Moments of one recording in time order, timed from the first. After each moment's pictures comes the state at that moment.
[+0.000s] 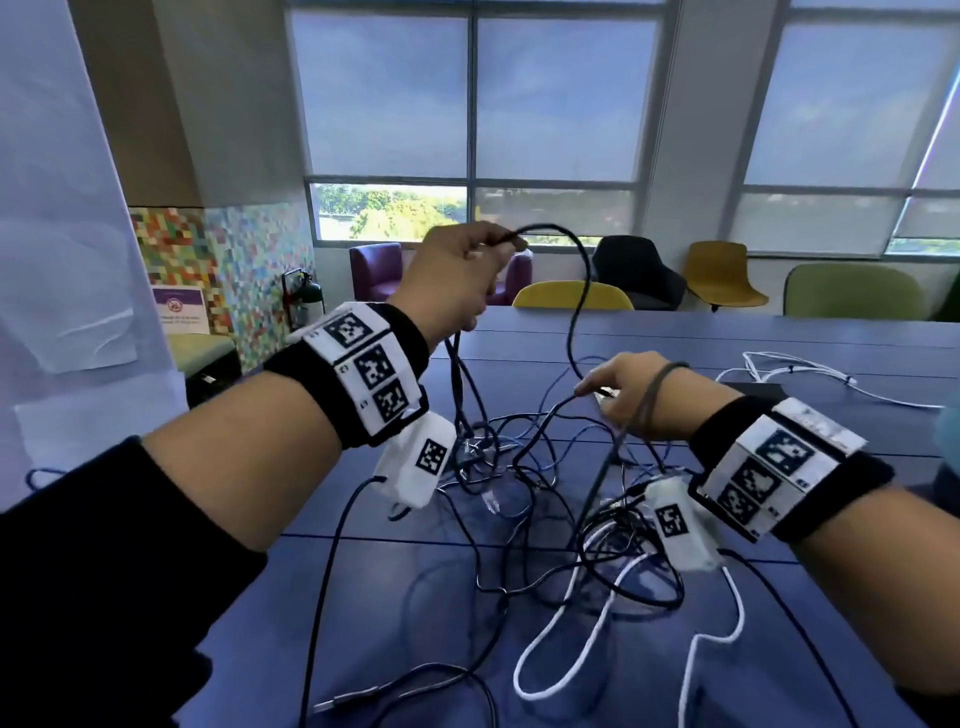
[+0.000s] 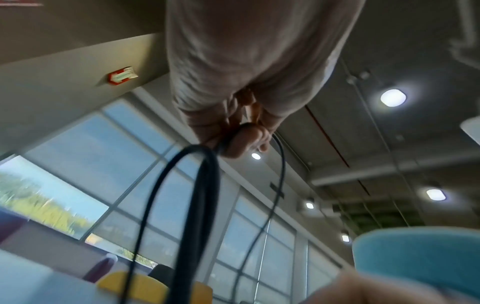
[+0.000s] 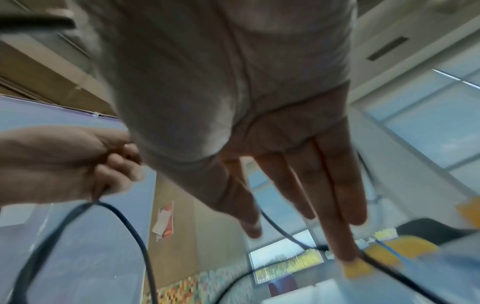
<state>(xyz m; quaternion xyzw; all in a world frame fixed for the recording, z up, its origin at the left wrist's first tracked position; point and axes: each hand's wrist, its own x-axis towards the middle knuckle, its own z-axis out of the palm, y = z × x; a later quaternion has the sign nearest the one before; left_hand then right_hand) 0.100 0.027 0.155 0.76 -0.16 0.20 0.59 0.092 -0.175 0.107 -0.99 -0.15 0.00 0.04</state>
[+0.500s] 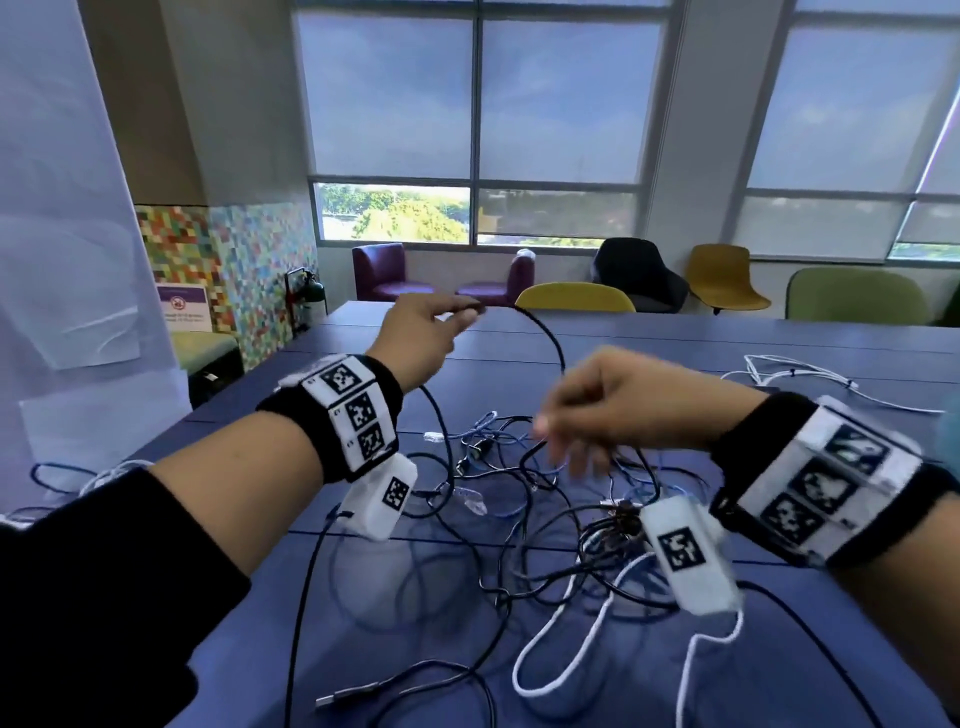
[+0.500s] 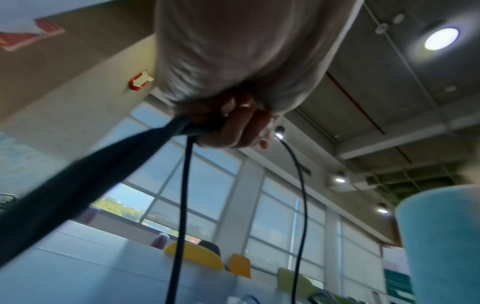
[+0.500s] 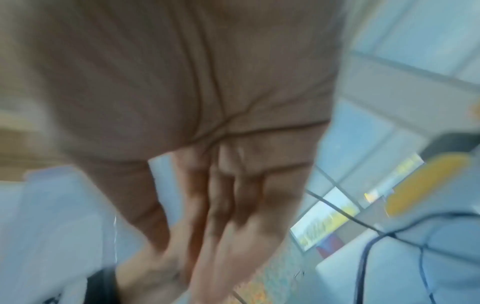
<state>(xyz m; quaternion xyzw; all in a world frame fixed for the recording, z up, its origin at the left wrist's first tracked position) 0.119 0.059 0.103 0.80 -0.11 0.20 0.55 0.048 -0.157 0.119 -0.89 -0.28 0.12 0.33</state>
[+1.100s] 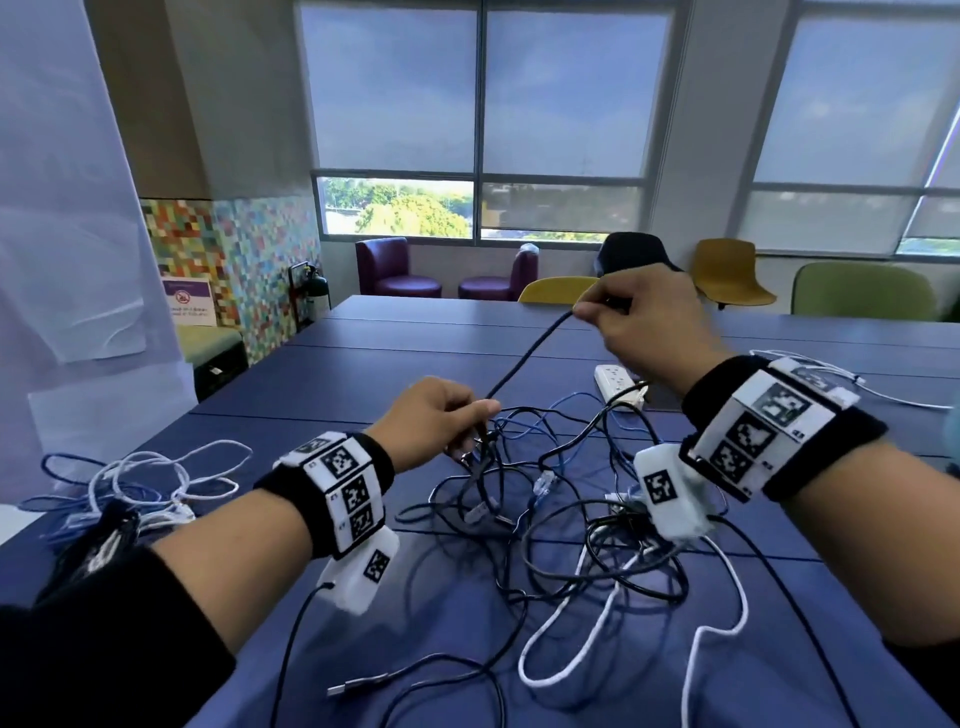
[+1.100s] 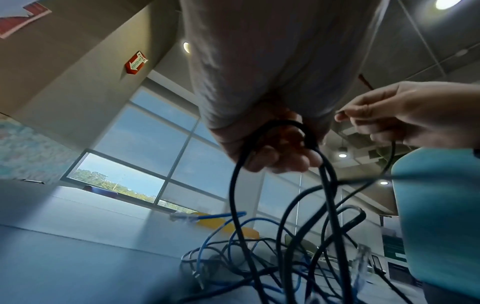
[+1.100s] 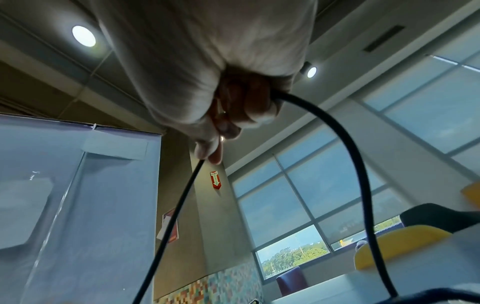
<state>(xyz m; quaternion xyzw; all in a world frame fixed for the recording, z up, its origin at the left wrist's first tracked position) 0.099 0.069 0.034 0.85 -0.18 0.06 0.49 0.097 -0.159 0.126 -0.89 -0.18 -0.31 0.28</state>
